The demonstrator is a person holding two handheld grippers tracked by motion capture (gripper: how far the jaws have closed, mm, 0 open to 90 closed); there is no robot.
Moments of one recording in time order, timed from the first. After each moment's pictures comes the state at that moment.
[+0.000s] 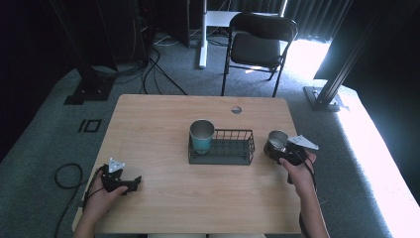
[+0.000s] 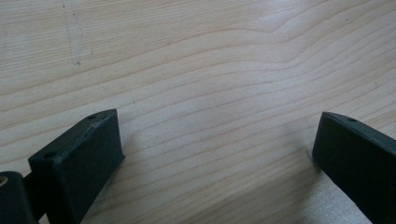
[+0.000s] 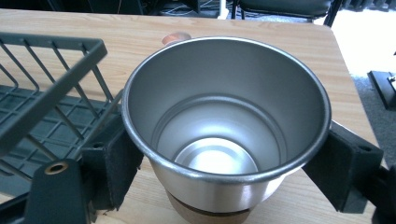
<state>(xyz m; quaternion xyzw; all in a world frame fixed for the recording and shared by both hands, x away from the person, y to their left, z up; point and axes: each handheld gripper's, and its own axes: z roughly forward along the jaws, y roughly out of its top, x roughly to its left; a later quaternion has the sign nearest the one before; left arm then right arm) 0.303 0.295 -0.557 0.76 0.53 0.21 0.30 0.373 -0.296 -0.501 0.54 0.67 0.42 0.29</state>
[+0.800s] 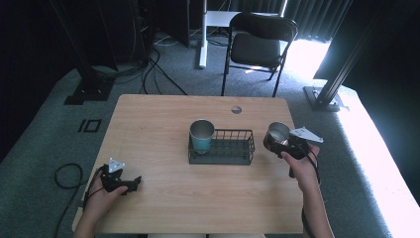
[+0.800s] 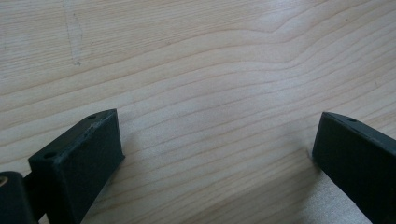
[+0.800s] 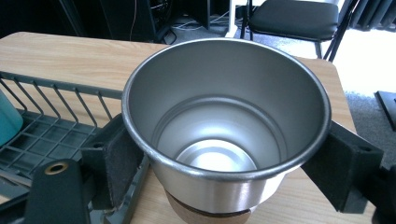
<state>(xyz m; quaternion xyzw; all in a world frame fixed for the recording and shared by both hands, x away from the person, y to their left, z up) 0.303 0.295 -0.557 0.76 0.53 0.21 0.30 0.372 -0.288 -0.461 0.52 0.67 0.44 0.29</state>
